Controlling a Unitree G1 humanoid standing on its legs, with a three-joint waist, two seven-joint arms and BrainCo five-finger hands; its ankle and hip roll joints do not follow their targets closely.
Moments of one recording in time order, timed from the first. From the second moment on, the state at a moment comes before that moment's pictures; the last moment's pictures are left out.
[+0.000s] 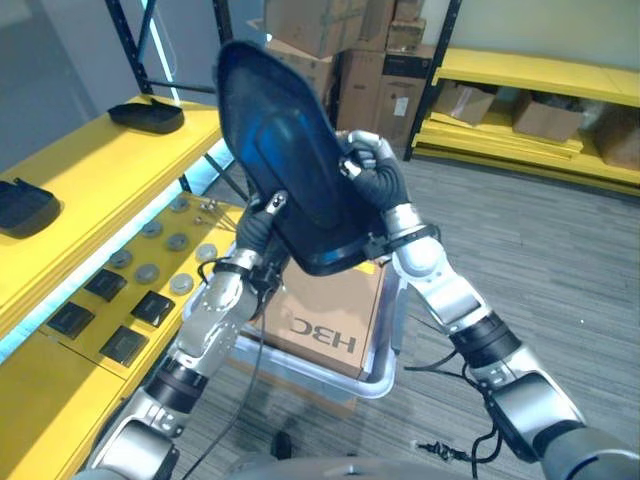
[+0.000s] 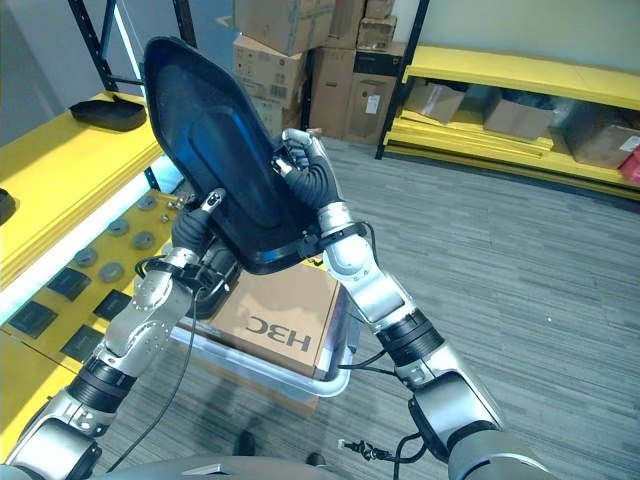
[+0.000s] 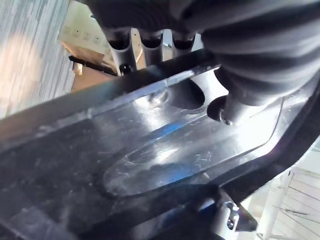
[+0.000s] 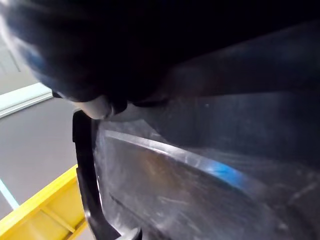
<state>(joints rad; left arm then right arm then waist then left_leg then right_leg) -0.34 0.29 -0.39 -0.02 -0.65 -0.05 0.21 -0.57 -0.44 0.45 0.03 0.12 -0.12 -0.26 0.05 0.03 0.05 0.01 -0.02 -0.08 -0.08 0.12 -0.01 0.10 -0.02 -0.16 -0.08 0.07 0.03</state>
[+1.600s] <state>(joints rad) -0.03 0.42 0.07 -0.21 -0.18 -0.37 0.21 -0.07 -0.31 0.13 1.30 0.26 0.29 0.19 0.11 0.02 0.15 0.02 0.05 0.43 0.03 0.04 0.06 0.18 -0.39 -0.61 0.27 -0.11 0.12</state>
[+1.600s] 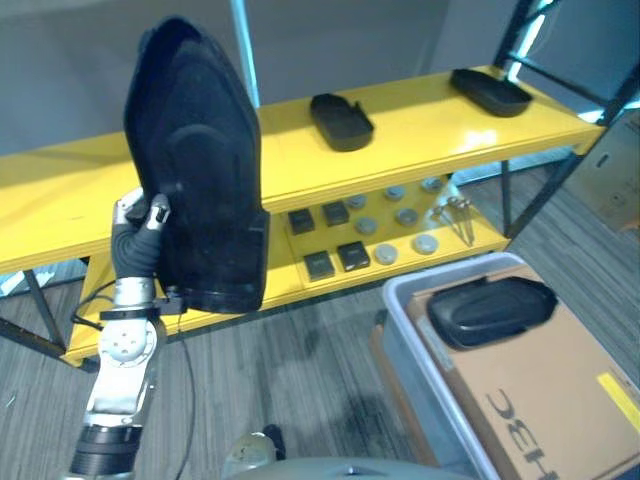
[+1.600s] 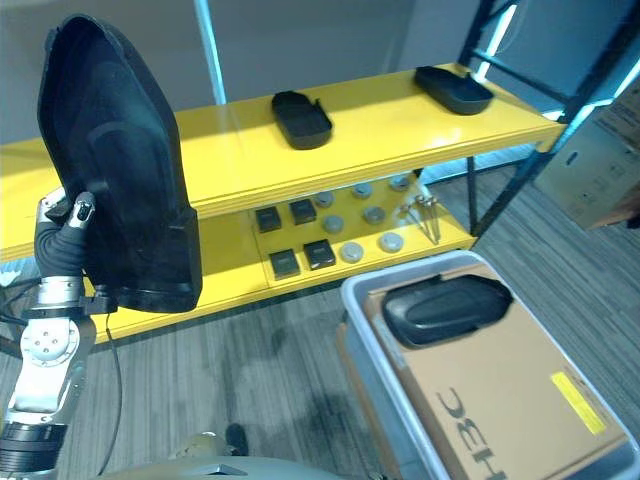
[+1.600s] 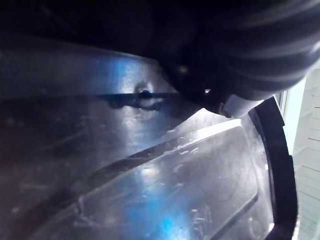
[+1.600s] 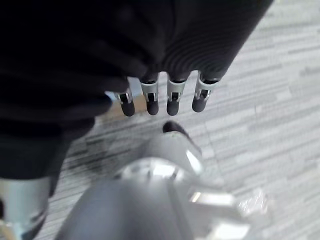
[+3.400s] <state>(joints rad) -0.61 0.33 -0.27 0.39 -0.44 0.00 0.56 -0.12 -0.36 0.24 1.23 0.31 0.21 0.16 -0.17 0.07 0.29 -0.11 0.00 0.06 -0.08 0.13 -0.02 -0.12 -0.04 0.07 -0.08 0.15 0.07</state>
